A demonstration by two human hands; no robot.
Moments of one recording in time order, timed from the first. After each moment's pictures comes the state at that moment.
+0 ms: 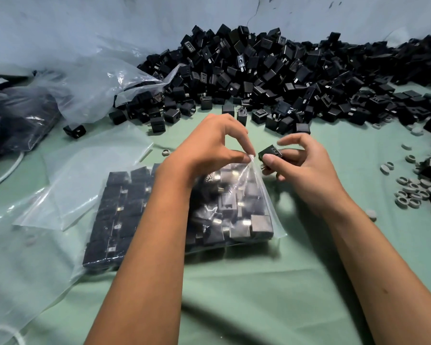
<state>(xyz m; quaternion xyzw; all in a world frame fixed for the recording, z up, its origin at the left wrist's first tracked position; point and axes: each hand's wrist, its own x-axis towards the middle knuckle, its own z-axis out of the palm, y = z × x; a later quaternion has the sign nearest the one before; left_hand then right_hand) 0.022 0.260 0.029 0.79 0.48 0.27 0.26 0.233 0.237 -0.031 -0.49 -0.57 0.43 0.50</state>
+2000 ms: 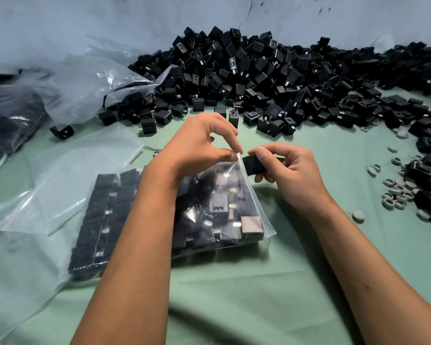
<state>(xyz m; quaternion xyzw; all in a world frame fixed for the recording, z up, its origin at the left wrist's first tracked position) 0.016 0.257 0.034 0.77 0.48 0.30 0.29 0.225 0.233 -0.026 -0.41 -0.64 0.40 0.51</state>
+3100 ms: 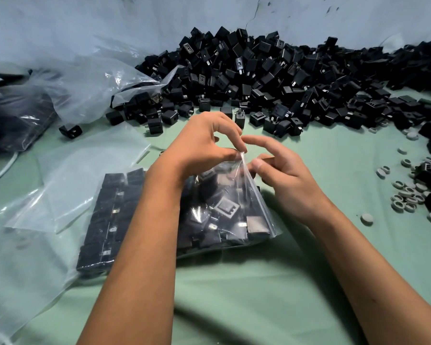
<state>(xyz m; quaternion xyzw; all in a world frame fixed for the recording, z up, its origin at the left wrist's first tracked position) 0.013 0.256 0.036 0.76 0.48 0.32 0.30 0.209 0.223 -0.021 -0.37 -0.69 0.43 0.45</state>
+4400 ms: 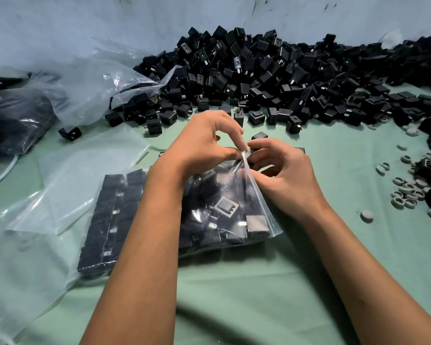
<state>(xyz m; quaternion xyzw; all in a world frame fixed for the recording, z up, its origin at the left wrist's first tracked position) 0.017 0.256 0.037 0.77 0.48 0.31 0.28 0.209 0.221 -0.023 -0.48 -0.68 0.30 0.47</state>
